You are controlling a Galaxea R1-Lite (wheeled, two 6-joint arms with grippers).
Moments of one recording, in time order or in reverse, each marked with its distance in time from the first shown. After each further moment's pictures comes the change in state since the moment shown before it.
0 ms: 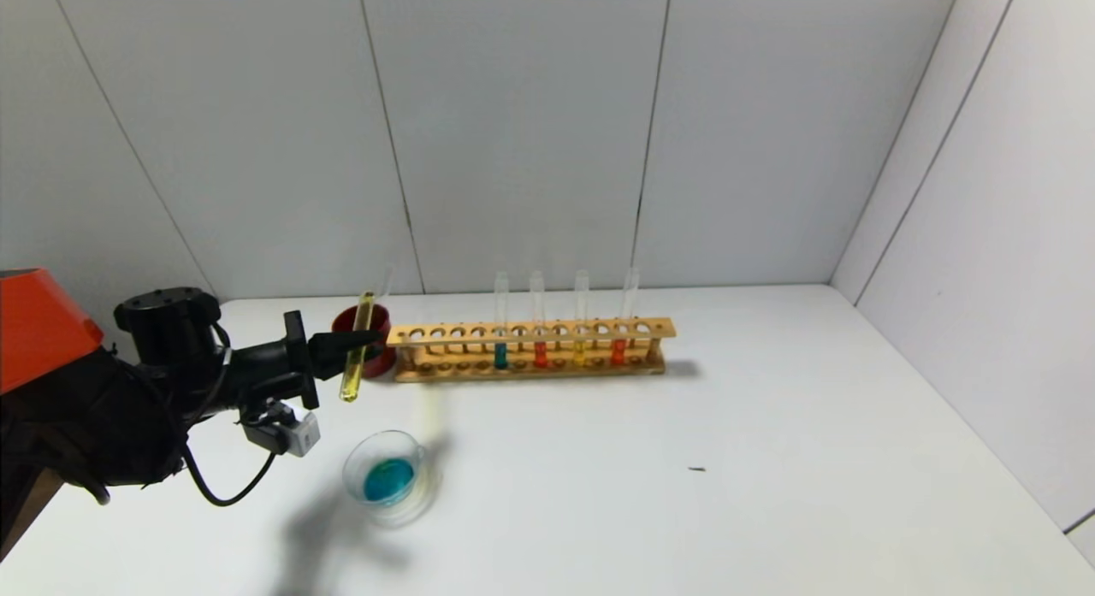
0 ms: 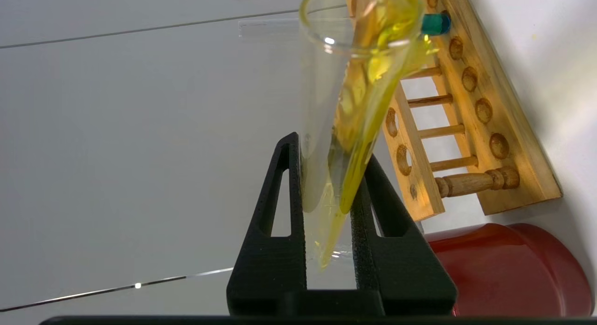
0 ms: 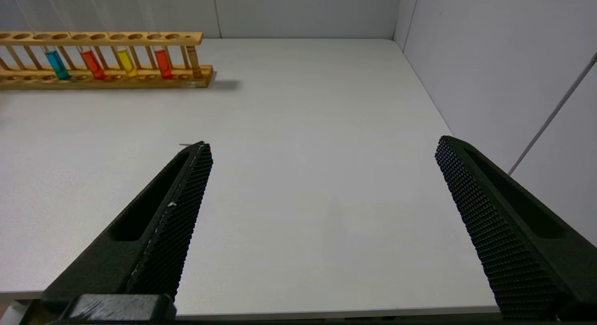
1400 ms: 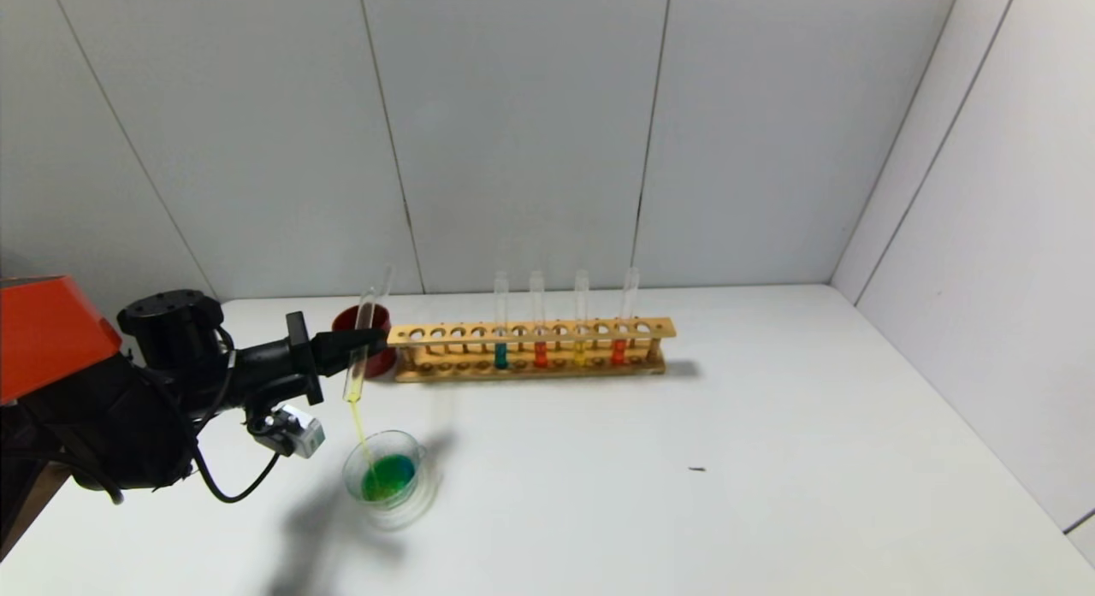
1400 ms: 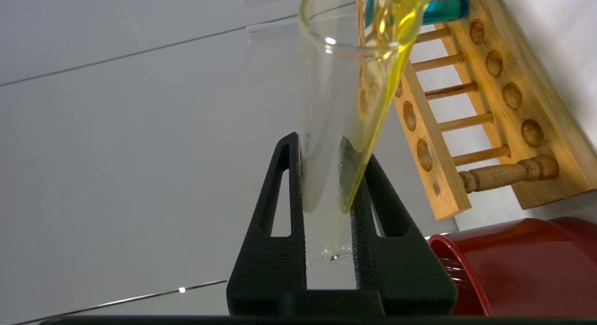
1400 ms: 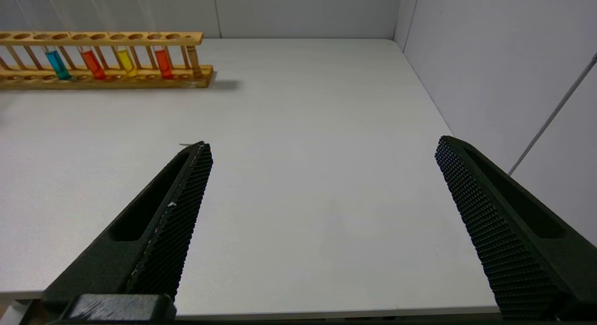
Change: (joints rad) left arm -0.001 0.047 -0.006 -0.116 -0.022 0.048; right arm 0.000 0.000 0.000 0.000 0.000 0.000
